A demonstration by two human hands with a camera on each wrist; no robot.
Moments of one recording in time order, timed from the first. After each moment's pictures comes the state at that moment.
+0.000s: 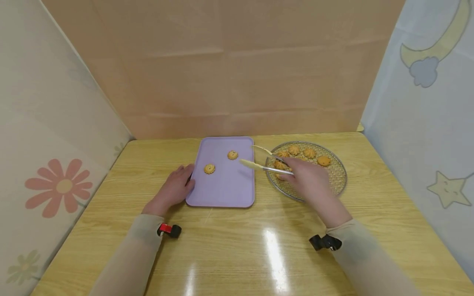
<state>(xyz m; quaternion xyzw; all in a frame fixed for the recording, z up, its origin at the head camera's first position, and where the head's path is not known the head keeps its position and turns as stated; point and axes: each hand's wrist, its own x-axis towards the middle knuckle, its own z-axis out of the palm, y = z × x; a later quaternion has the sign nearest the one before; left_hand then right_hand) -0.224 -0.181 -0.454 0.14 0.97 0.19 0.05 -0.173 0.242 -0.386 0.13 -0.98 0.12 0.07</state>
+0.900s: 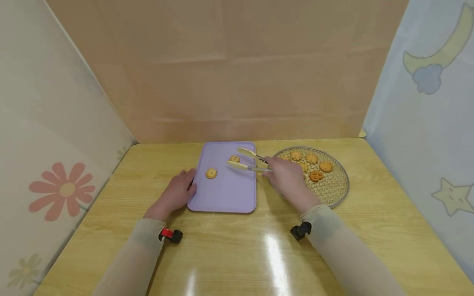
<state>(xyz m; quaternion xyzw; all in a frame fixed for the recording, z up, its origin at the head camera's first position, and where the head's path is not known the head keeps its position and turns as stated) -0.222 -0.179 -0.452 0.14 0.97 0.19 0.04 -0.221 0.193 -0.408 0.14 -0.98 0.13 0.08</state>
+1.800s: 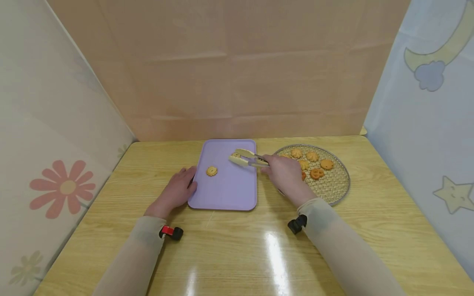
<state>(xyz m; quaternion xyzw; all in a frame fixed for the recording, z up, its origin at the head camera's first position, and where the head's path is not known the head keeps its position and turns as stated) -0.223 -0.180 -0.454 0.14 0.97 0.19 0.04 -0.229 0.186 -0.409 0.13 -0.98 0.11 0.06</state>
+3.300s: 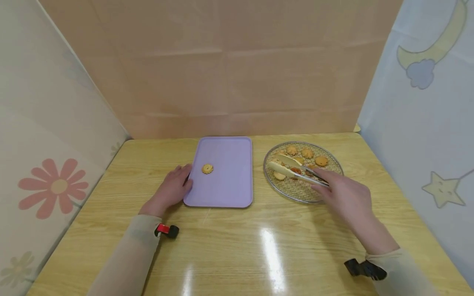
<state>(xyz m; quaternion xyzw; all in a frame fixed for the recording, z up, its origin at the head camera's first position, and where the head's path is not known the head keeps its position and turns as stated) -0.225 -0.181 -0.456 0.14 0.97 0.19 0.04 -0.118 0.312 -0.389 0.08 -0.98 0.13 0.09</state>
